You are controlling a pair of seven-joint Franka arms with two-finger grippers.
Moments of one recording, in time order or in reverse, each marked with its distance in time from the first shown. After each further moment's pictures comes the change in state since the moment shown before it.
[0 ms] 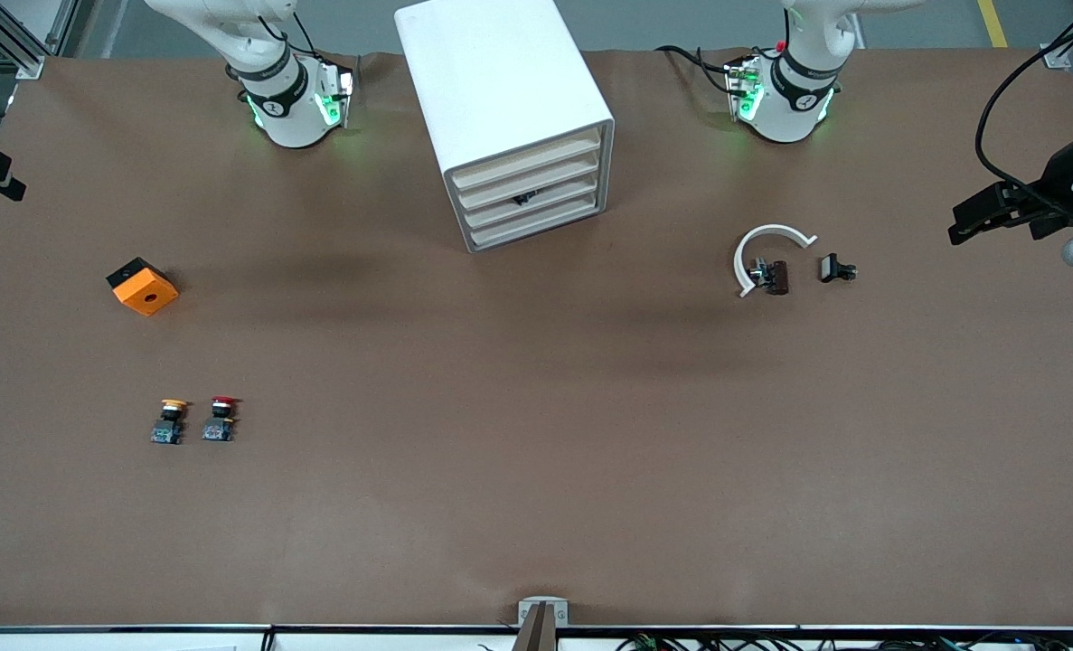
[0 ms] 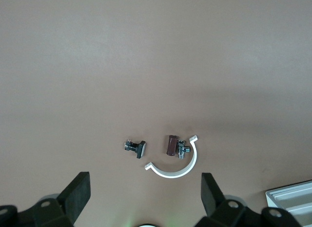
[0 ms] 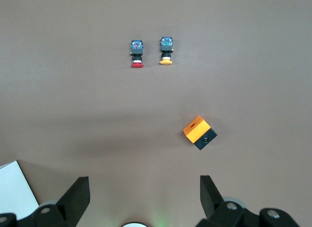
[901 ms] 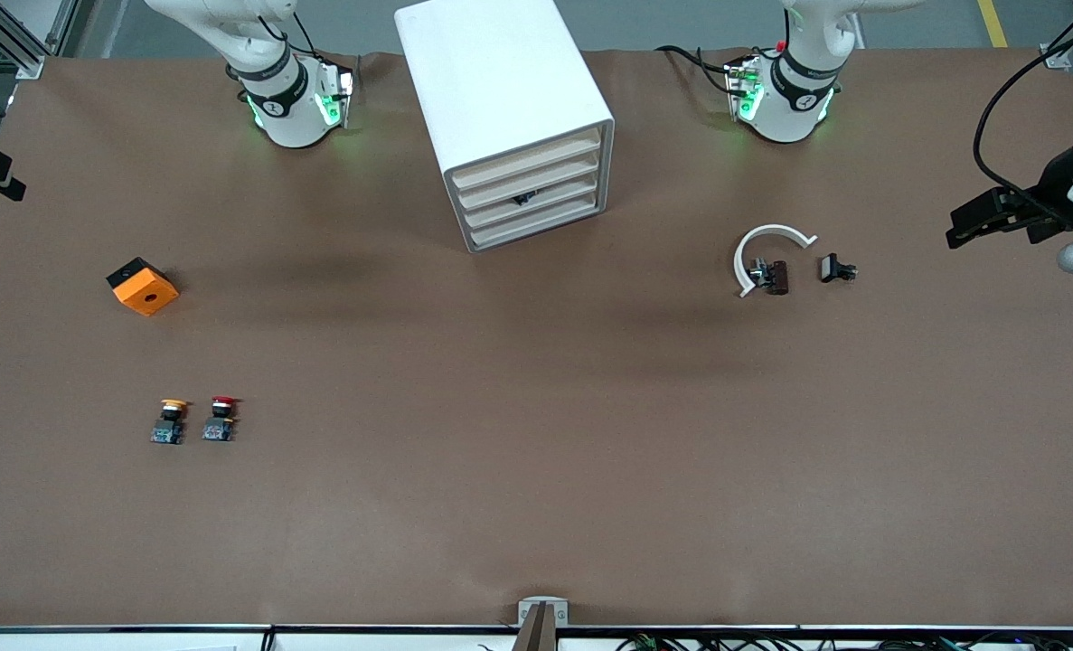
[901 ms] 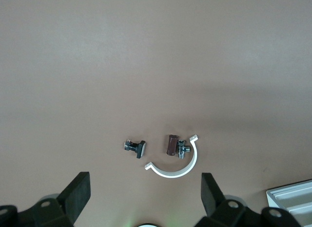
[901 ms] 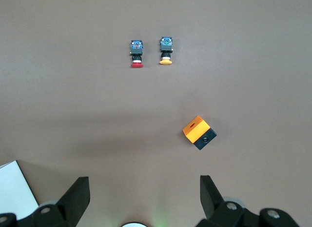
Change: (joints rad) left arm 0.000 0.028 0.000 0.005 -0.004 -0.002 0.005; right arm 0.000 0.000 0.001 0.000 -0.002 0.000 0.000
